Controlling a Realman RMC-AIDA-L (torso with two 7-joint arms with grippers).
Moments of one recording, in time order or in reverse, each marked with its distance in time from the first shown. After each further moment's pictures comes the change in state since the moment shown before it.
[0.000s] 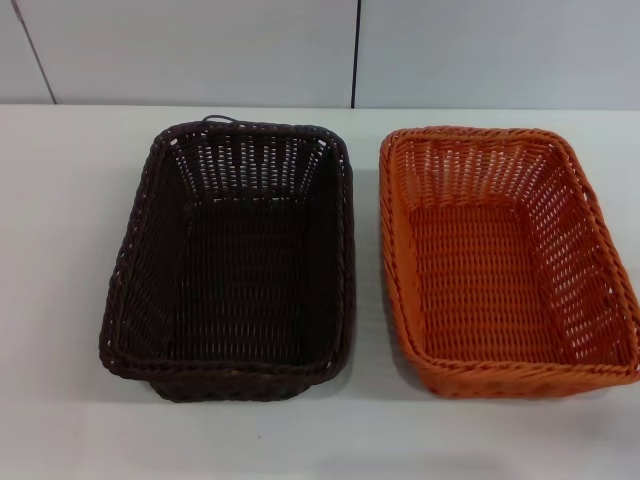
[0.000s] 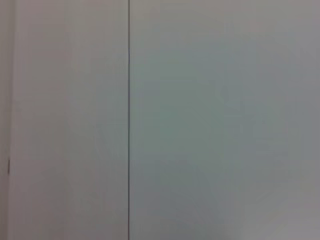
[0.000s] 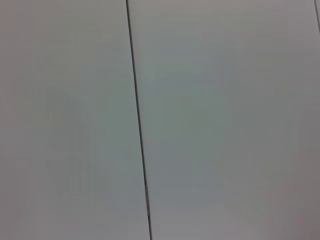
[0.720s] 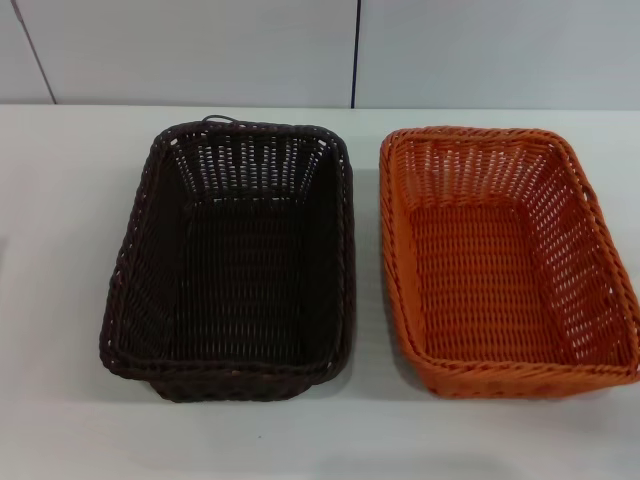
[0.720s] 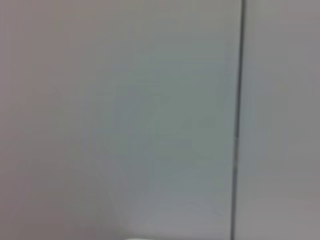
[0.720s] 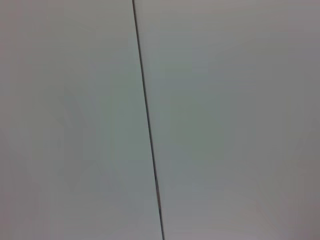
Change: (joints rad) left arm 0.046 0.283 -0.146 -0.613 0.191 -0.590 0.180; right arm 0.007 -0.002 -0.002 -0.022 0.001 -0.033 0.000
